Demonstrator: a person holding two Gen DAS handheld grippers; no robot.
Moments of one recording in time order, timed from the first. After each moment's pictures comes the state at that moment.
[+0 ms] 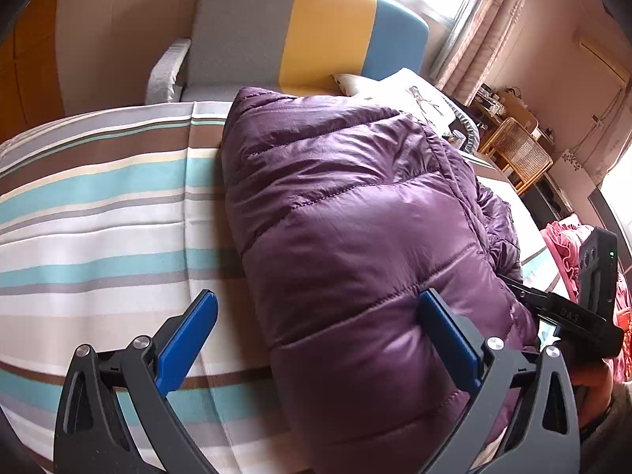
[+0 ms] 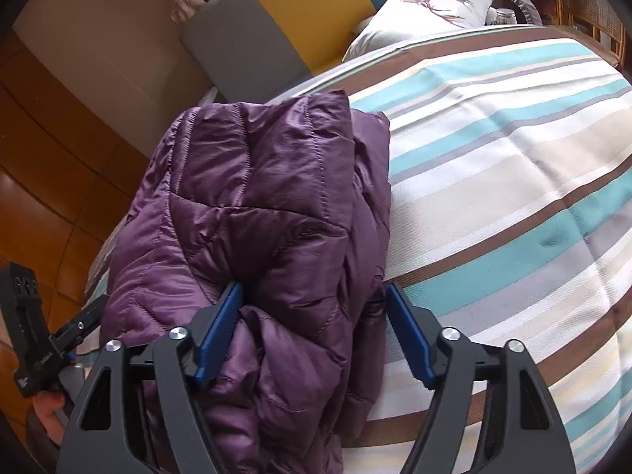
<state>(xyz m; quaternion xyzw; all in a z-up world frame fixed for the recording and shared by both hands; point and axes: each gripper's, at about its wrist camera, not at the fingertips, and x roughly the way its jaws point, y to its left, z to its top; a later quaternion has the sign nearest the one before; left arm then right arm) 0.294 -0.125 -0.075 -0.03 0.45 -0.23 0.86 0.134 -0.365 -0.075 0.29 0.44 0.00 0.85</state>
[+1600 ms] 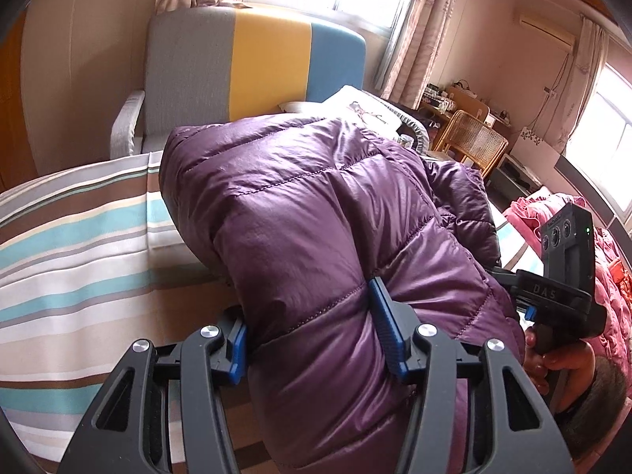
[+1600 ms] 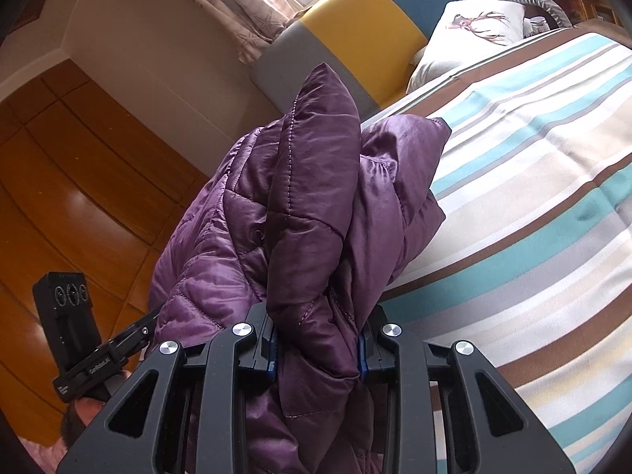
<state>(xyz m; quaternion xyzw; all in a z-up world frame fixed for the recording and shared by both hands) 0.233 -0.143 -0.035 0.01 0.37 -0.30 0.88 0.084 -0.376 -0.087 0.35 0.32 0.11 0.87</state>
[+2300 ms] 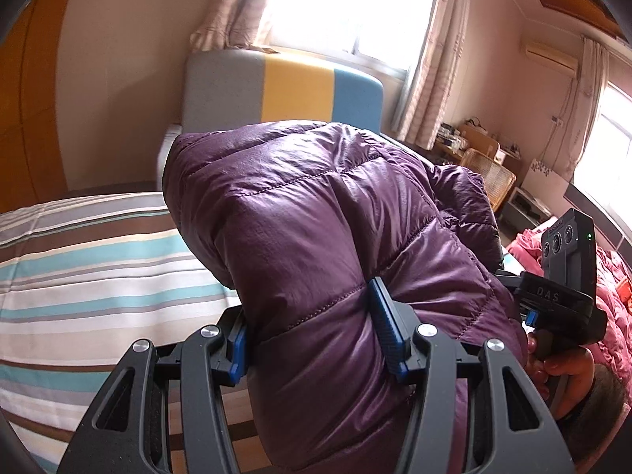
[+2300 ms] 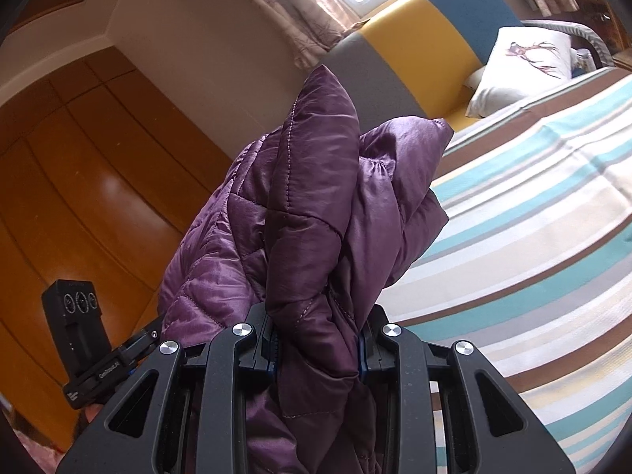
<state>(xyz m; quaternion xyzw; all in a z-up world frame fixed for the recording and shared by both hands) 0.185 -0.063 0.018 -0.01 0.31 -0.26 0.91 0.089 -0.317 -0.034 0.32 0.28 0.18 0.89</state>
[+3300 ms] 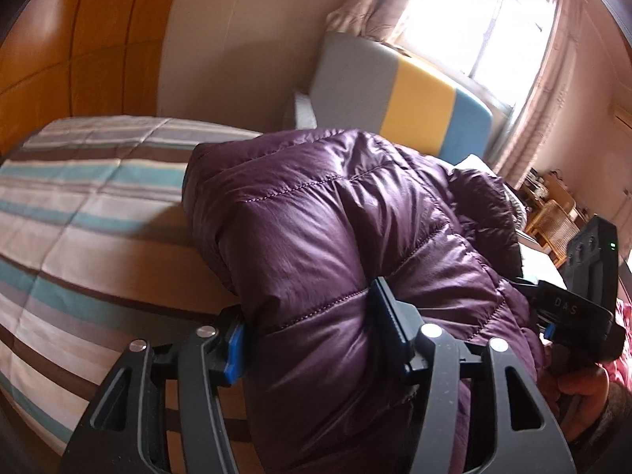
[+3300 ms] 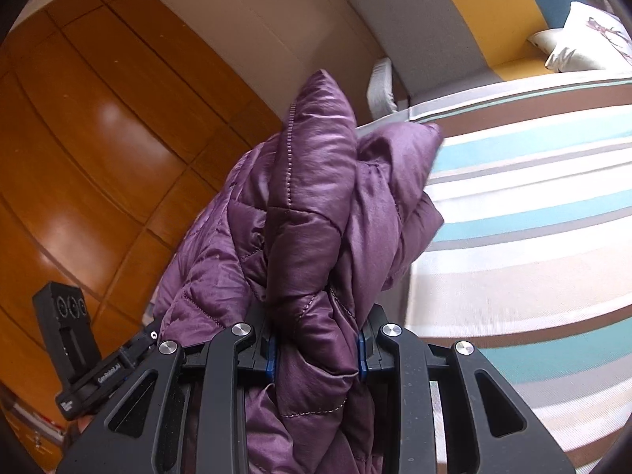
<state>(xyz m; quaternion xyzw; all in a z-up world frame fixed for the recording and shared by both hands) 0.234 0.116 -0.071 -0.10 0.35 -0.11 0.92 0.247 -0.167 -0.078 0.26 0.37 0.22 0.86</state>
